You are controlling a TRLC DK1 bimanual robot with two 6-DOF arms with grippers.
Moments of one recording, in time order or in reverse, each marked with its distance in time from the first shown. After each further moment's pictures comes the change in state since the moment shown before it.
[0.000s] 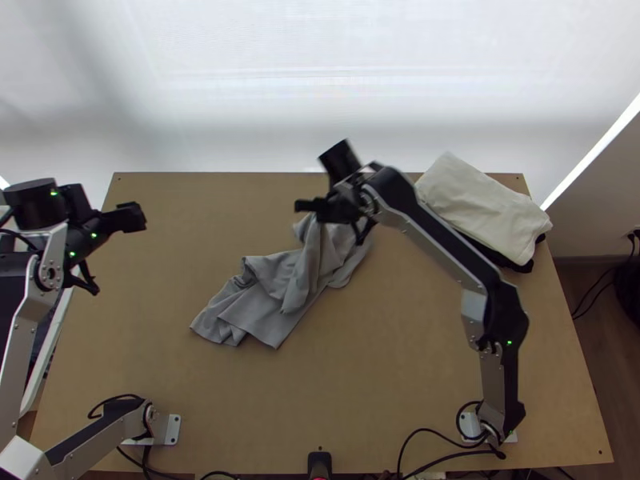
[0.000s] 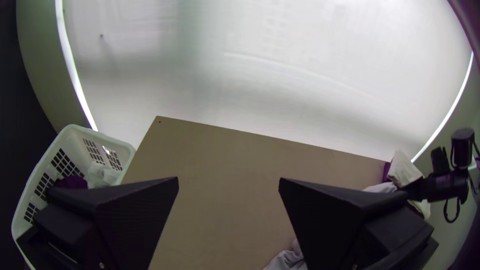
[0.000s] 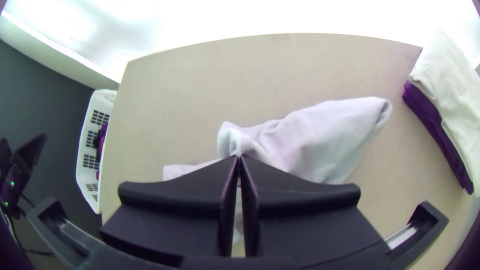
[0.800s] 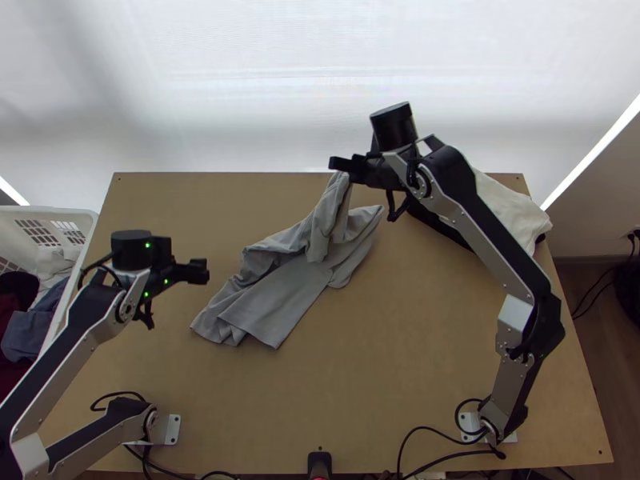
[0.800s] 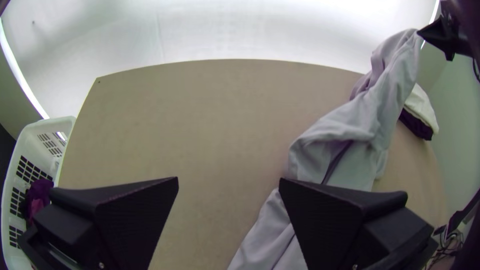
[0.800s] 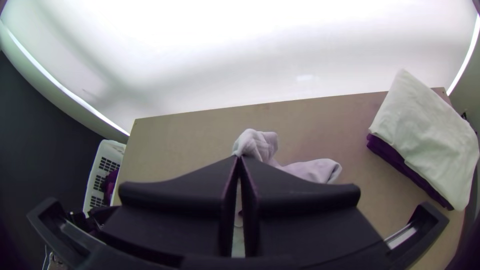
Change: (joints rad) left arm -0.219 -0.030 -0.482 0.294 0.007 0.081; right arm -0.102 -0.128 -0.001 0.091 0.092 -0.036
